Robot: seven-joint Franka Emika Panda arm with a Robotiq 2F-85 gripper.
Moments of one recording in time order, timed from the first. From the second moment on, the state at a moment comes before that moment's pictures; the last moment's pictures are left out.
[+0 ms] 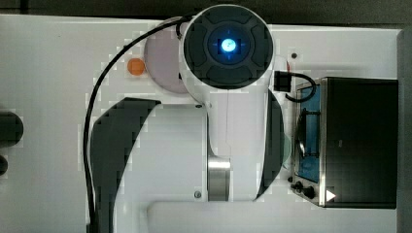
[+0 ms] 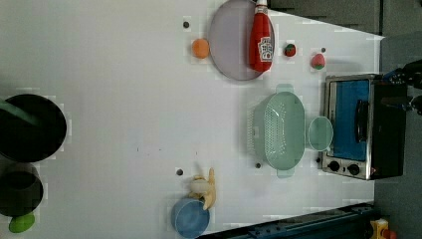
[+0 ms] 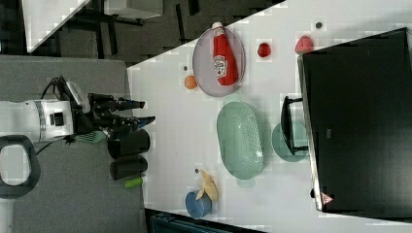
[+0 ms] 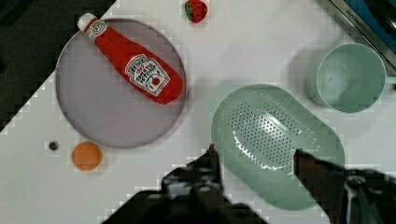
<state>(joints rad) 0.02 -0.03 -0.01 -1.79 -0.03 0.18 0.06</state>
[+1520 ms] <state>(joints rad) -0.02 -0.14 -0.06 -2.47 -0.03 0.67 0.35</state>
